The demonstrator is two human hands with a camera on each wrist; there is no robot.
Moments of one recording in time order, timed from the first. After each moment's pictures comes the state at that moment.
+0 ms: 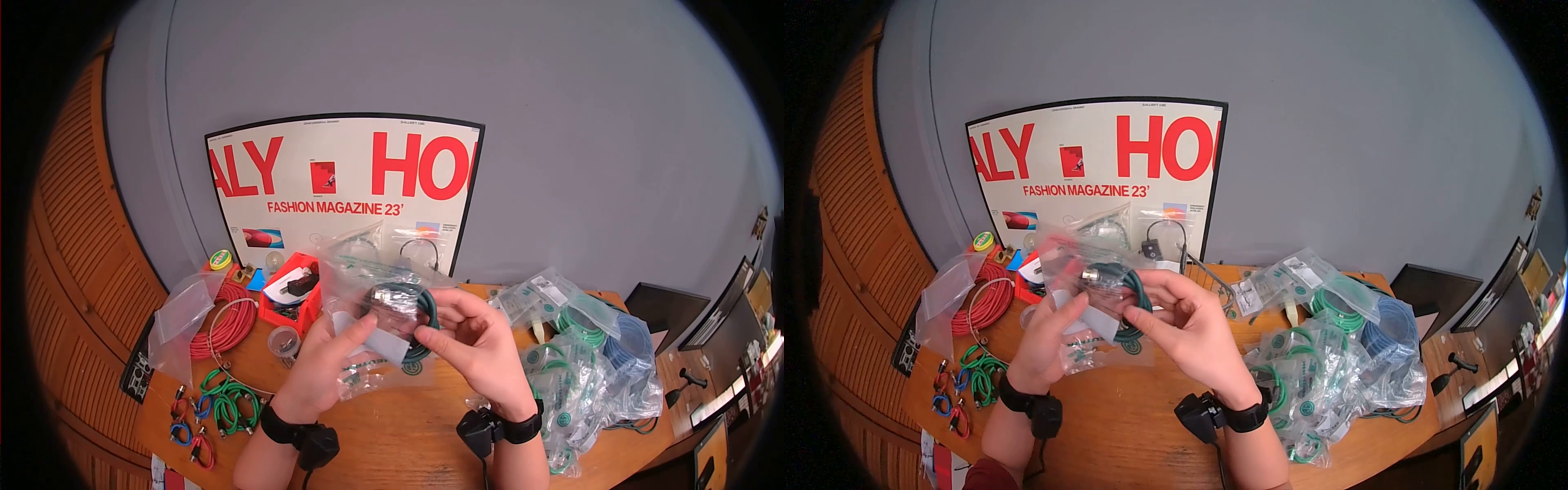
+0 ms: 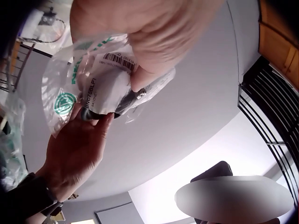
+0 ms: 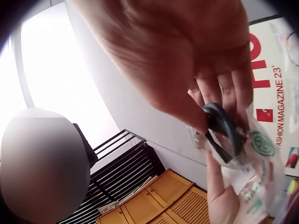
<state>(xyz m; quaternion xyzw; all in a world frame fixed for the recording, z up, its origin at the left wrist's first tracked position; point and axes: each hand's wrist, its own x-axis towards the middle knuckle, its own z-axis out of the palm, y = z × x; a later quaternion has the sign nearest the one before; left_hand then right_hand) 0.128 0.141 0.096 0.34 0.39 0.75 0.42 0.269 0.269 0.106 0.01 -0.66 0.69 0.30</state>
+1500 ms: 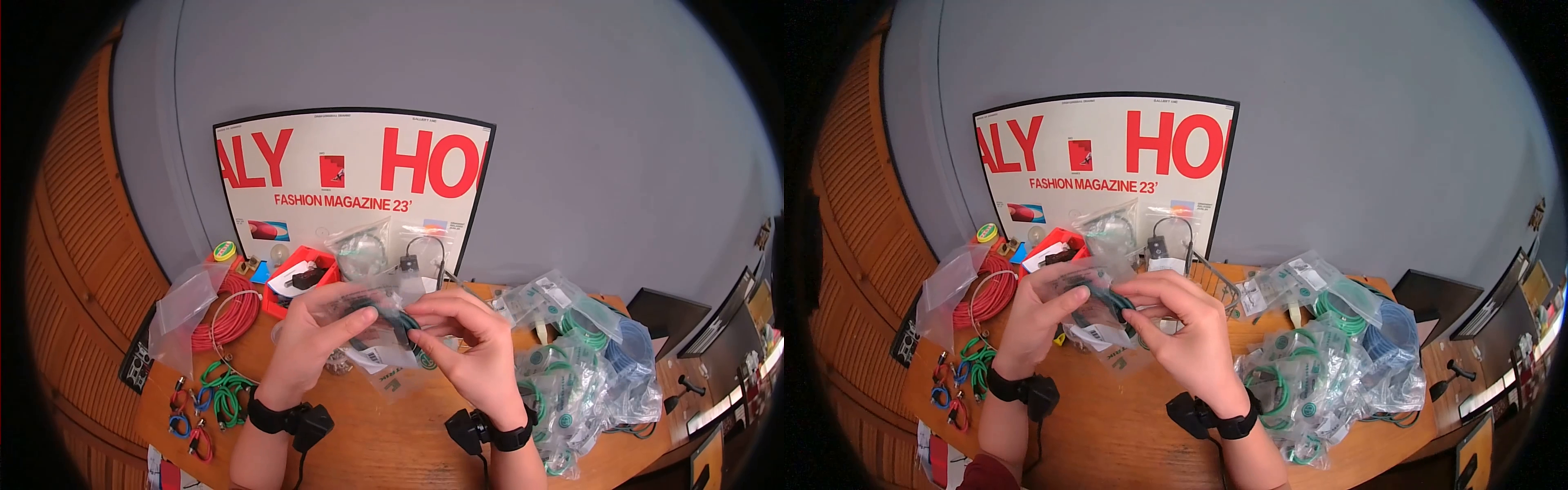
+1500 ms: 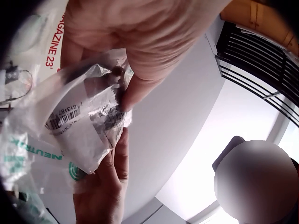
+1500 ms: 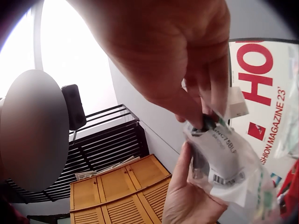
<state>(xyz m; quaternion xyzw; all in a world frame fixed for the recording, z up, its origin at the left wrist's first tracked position) 0.103 0.135 0.099 0.42 0.45 0.72 0.31 0.260 0.259 0.106 -0.02 -0.77 0.49 0.41</state>
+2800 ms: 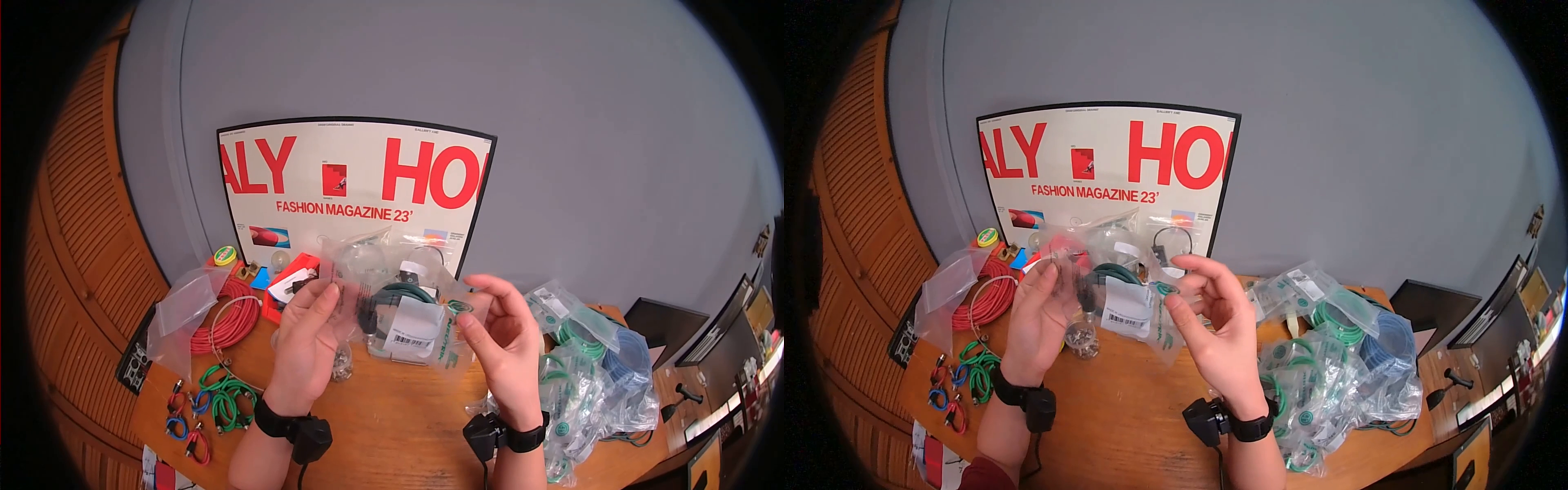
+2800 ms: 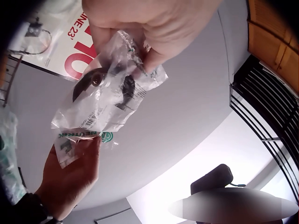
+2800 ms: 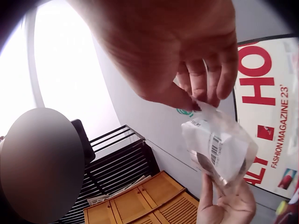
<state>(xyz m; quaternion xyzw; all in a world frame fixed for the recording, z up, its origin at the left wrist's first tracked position) 0.097 0.144 0.080 0.31 0.25 0.86 0.33 0.274 0.274 0.110 -0.04 -0.66 0.59 0.47</state>
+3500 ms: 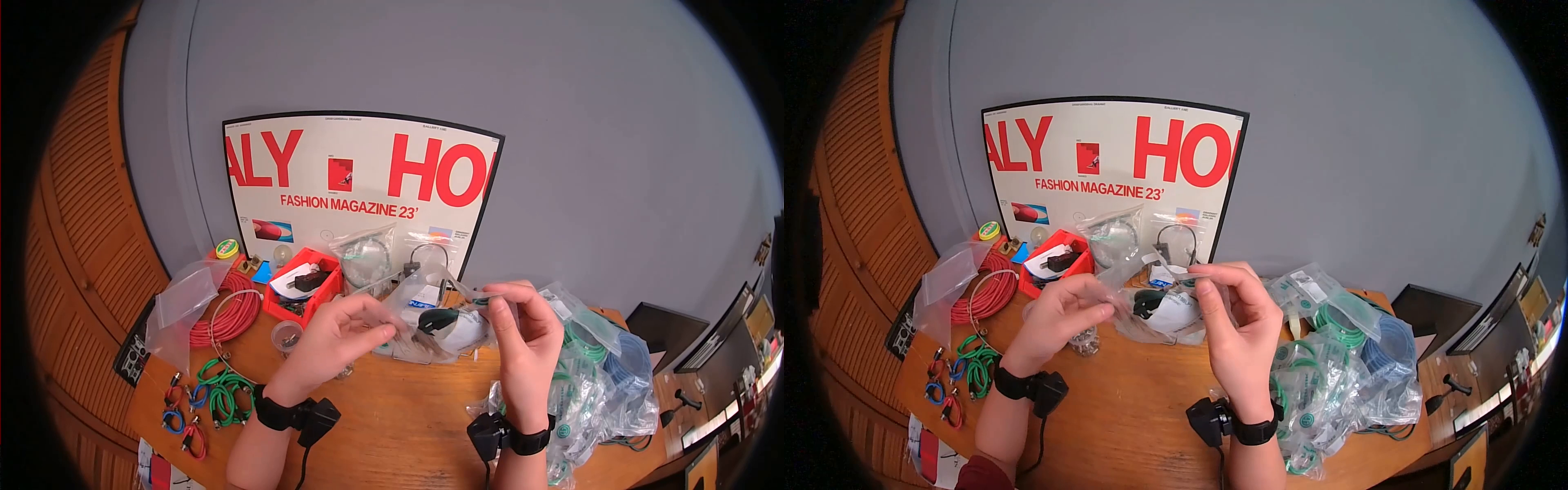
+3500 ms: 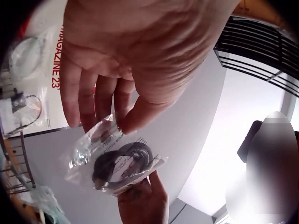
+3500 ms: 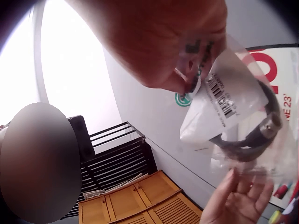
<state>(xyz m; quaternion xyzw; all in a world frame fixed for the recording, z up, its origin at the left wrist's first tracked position) 0.093 0.147 0.079 0.50 0.48 0.65 0.32 0.277 0.277 0.110 -0.05 -0.67 0.51 0.54</state>
